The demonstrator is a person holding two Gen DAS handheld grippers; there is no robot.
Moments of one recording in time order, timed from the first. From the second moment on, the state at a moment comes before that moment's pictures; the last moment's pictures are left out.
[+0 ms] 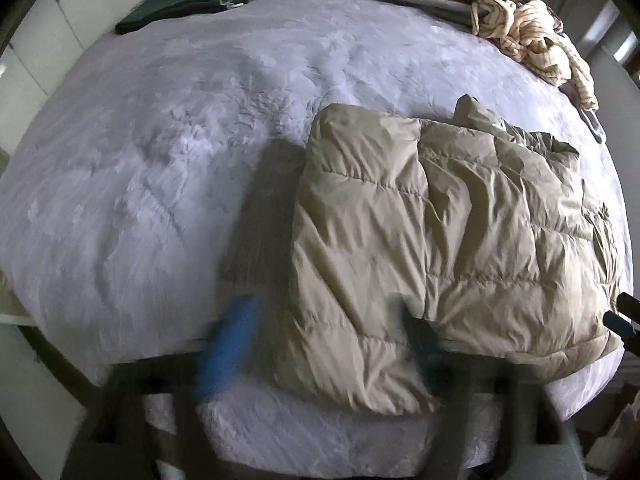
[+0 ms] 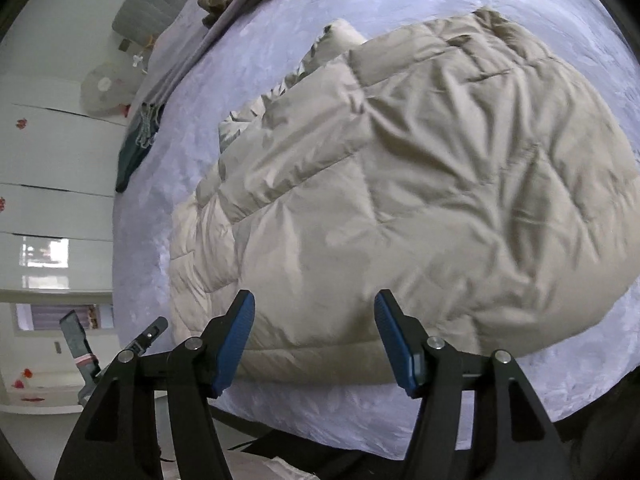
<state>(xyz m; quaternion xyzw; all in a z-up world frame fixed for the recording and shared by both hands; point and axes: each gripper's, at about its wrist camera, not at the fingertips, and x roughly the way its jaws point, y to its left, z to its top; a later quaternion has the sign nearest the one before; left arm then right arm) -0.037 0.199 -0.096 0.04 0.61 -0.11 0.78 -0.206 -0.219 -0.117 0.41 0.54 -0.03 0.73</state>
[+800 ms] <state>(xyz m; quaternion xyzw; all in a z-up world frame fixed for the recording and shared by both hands) 0.056 0.185 -0.224 -0.13 0.72 -0.37 0.58 -0.172 -0.186 -0.147 0.40 0.58 -0.08 0.70</state>
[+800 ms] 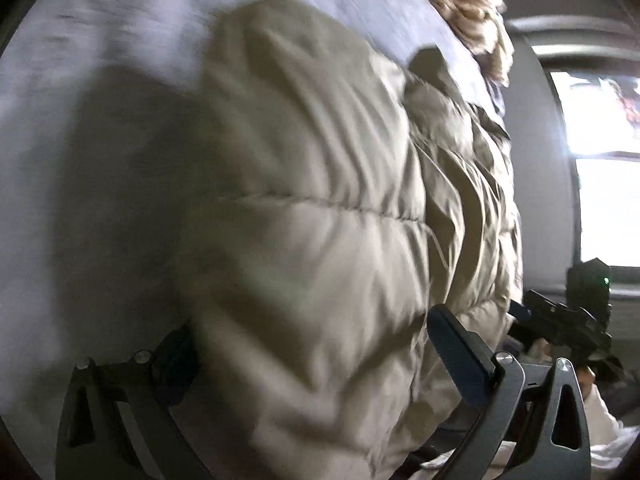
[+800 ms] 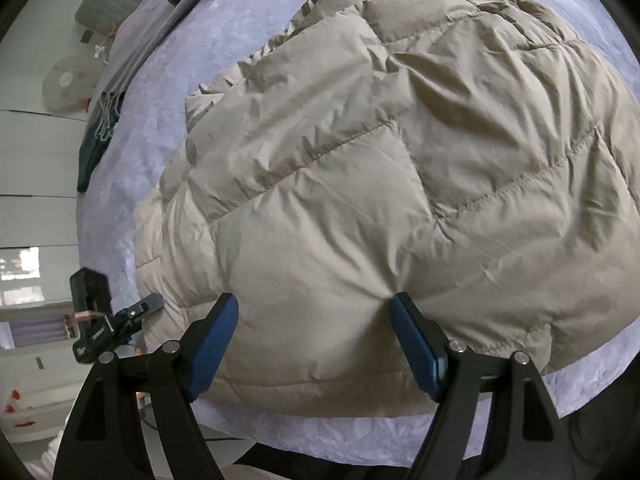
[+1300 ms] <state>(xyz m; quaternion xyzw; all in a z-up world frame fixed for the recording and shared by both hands) 0.054 0.149 -0.200 -0.15 0.71 -0.45 0.52 -0.161 -0.176 -0.130 0.34 0.59 -0.10 0.73</state>
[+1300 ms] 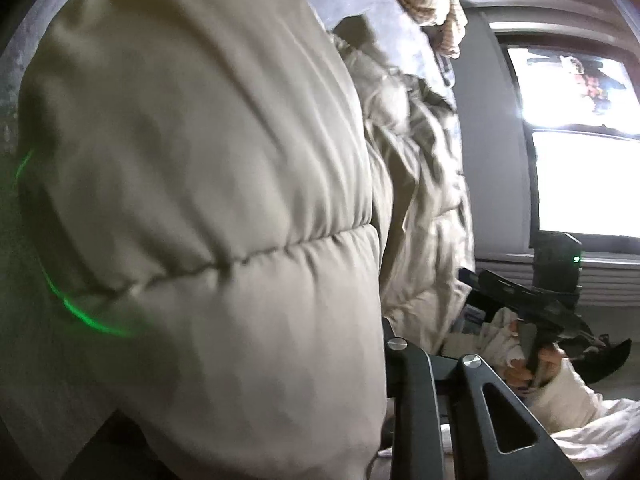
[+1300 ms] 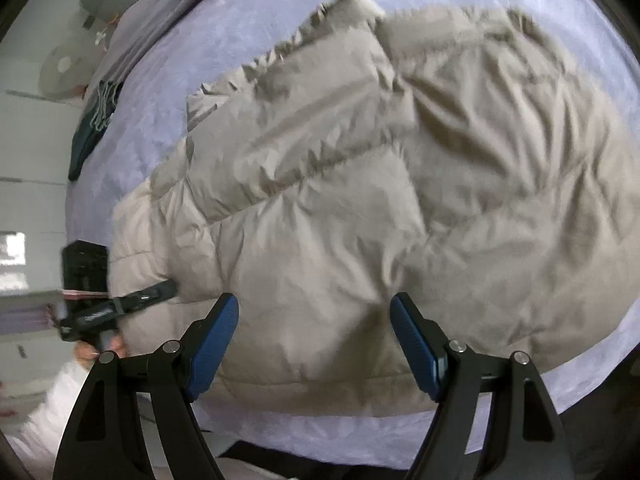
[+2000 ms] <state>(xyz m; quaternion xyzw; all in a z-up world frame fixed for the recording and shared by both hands) -0.017 0.012 -0.026 -0.11 0.68 -0.42 0.59 -0.118 -0.217 -0.198 0.36 0.56 -0.03 0.74</state>
